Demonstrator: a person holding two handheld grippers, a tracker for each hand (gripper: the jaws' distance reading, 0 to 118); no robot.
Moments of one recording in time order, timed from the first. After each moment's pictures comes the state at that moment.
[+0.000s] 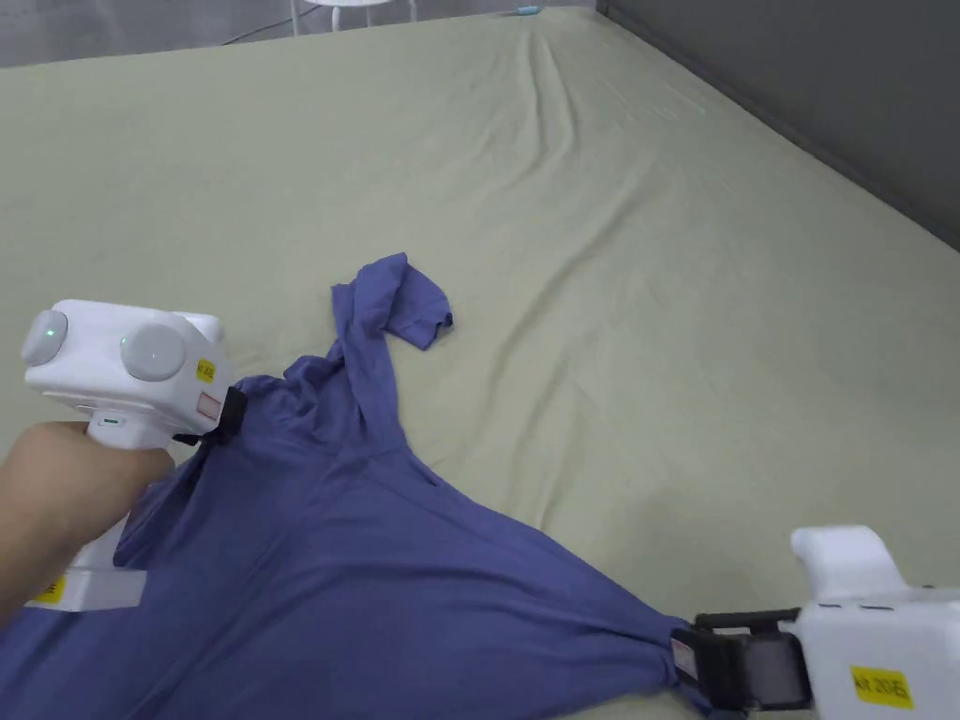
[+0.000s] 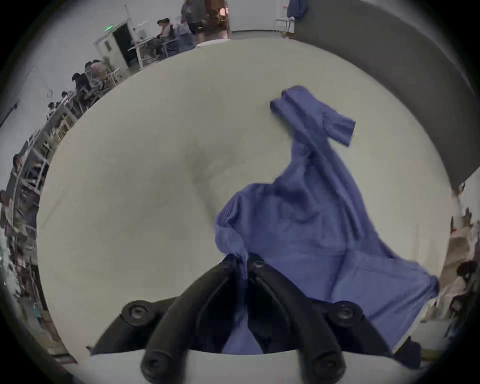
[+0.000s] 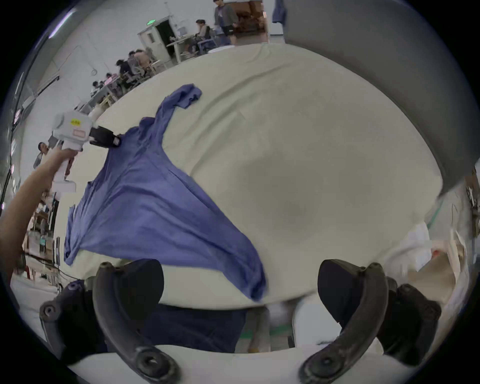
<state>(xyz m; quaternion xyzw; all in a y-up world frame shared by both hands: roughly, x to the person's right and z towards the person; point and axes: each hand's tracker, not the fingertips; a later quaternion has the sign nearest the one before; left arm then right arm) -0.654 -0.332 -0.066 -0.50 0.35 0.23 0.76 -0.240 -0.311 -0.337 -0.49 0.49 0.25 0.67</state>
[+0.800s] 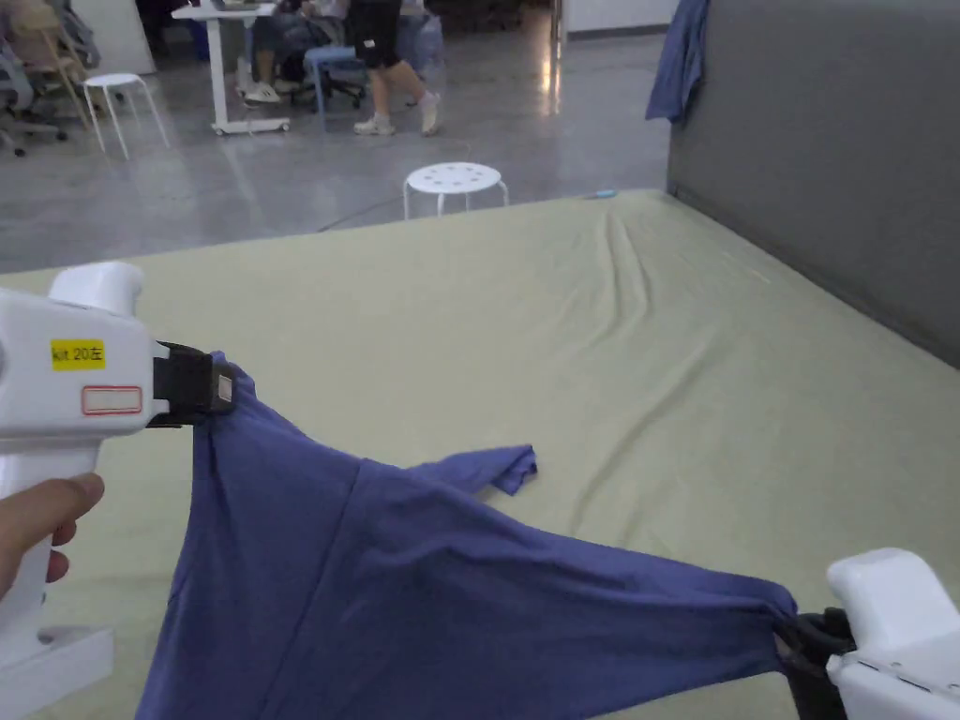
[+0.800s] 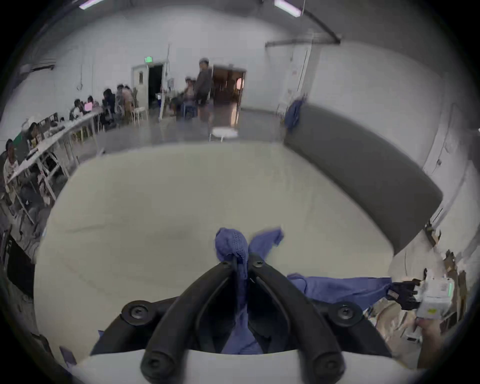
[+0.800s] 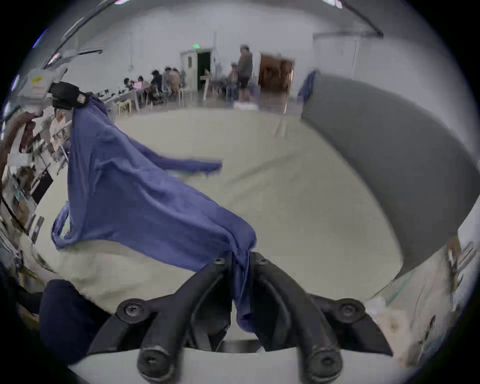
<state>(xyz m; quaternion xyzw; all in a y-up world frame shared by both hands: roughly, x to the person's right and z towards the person) -0.564 -0.069 0.075 -0.24 0.39 0.21 0.86 -0.240 -0.195 -0.293 -0.25 0.54 0.28 0.75</state>
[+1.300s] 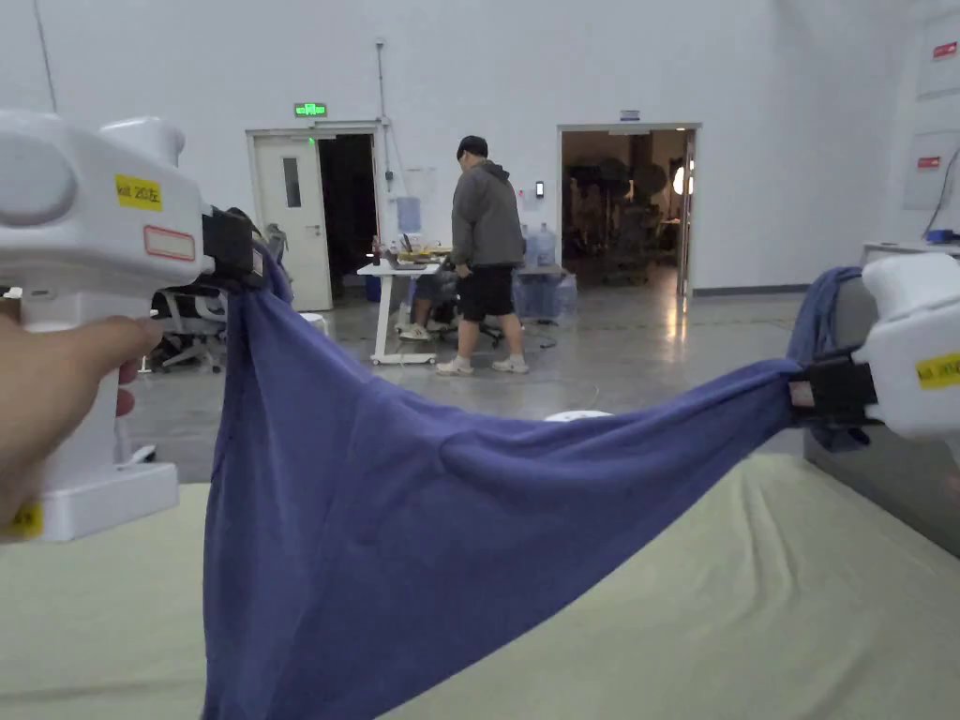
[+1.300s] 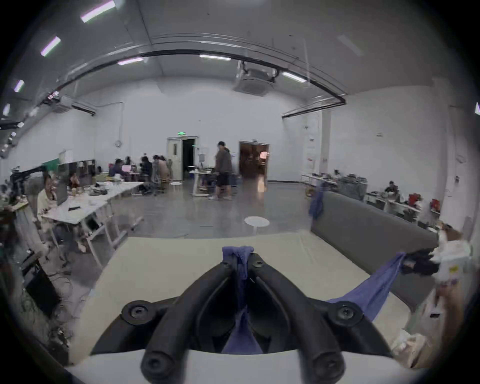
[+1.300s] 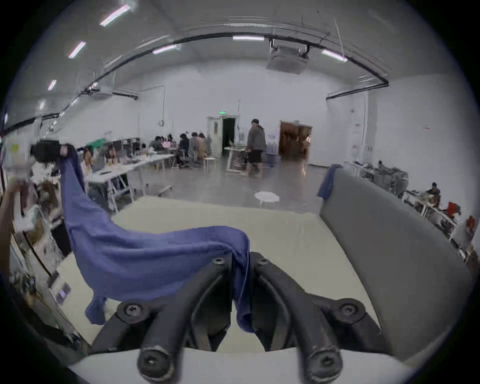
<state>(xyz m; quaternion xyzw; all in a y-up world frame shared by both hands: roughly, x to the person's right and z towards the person) -0.585 0.186 0.129 -0.08 0.52 0.09 0.85 -0.436 0.118 -0.331 -0.13 0.65 0.16 0.73</state>
